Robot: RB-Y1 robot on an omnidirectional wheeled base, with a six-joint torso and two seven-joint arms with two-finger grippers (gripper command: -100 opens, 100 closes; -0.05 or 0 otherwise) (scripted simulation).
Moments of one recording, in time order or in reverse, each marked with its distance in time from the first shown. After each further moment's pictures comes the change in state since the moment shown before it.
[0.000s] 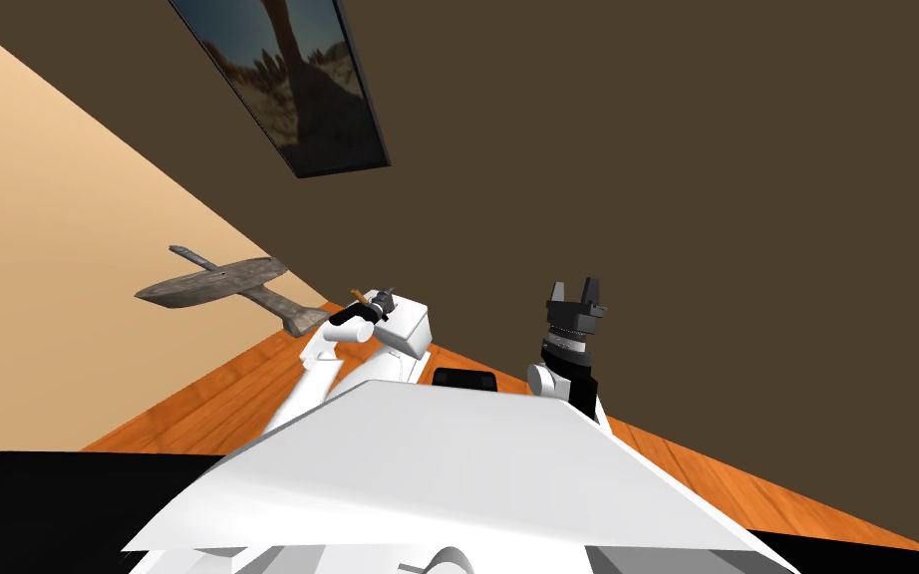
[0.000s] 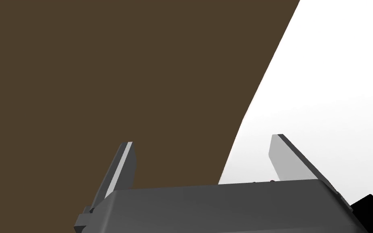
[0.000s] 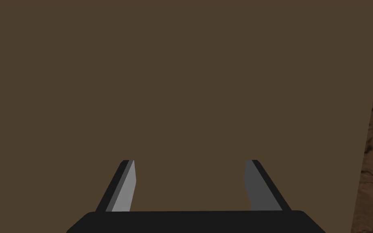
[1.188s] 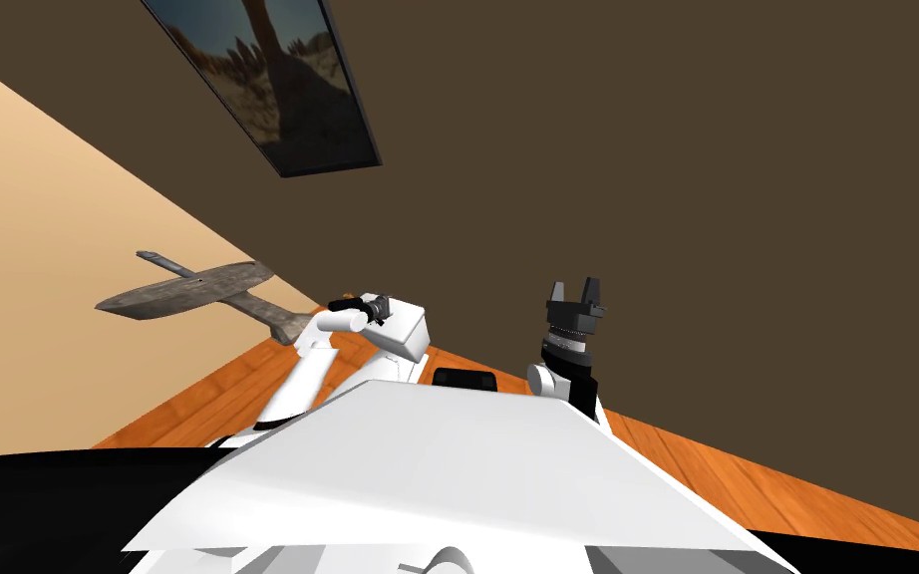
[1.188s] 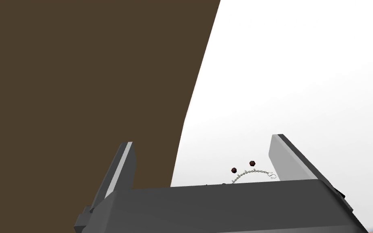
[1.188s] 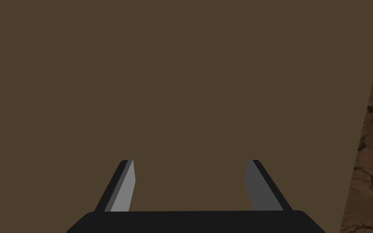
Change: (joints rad) left arm -0.084 0.075 0.042 0.080 0.096 0.345 -0.008; right arm 0.000 0.000 0.000 0.000 0.000 0.000 0.000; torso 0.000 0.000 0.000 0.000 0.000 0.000
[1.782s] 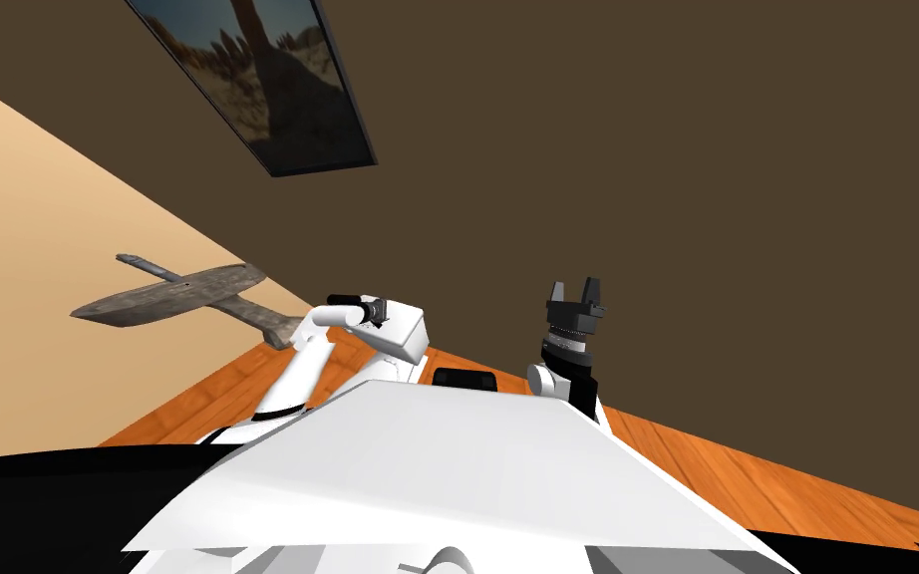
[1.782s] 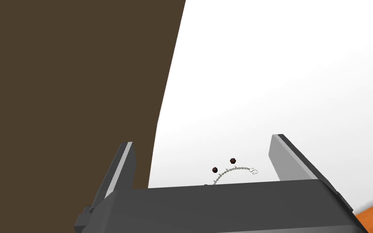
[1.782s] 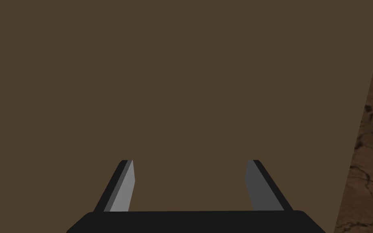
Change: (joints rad) left arm -0.044 0.040 0.022 0.049 0.053 0.170 -0.007; right arm 0.000 0.000 0.000 0.000 0.000 0.000 0.000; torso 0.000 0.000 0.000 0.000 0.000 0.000
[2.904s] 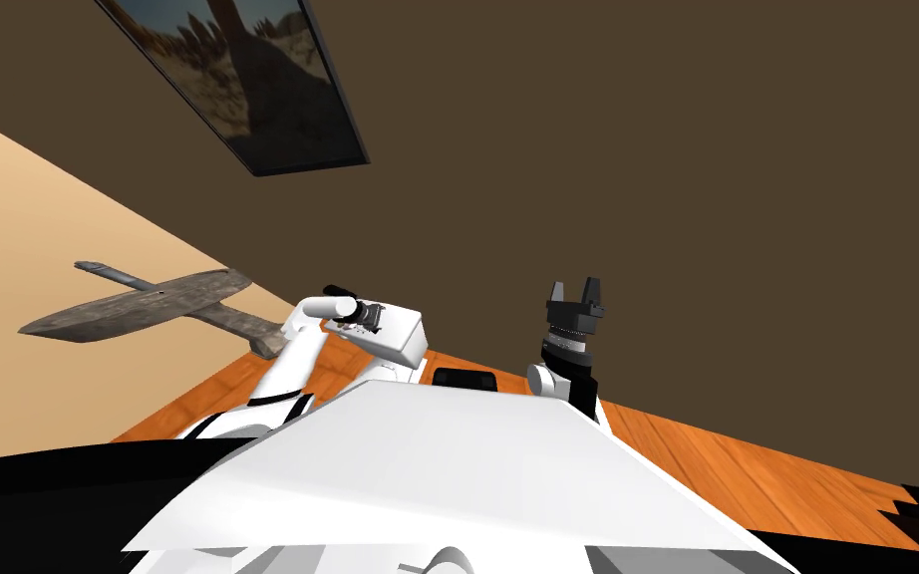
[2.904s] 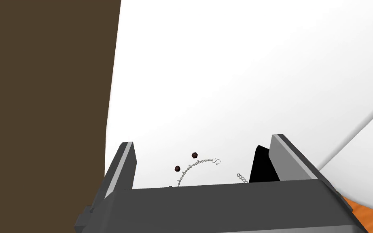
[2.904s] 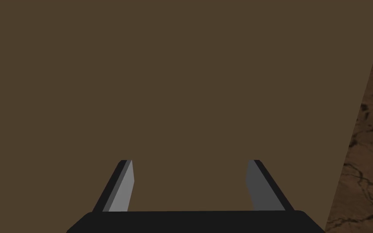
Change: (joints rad) left arm -0.078 0.069 0.040 0.075 0.088 0.335 -0.008; right arm 0.000 0.000 0.000 0.000 0.000 0.000 0.000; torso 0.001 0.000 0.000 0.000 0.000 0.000
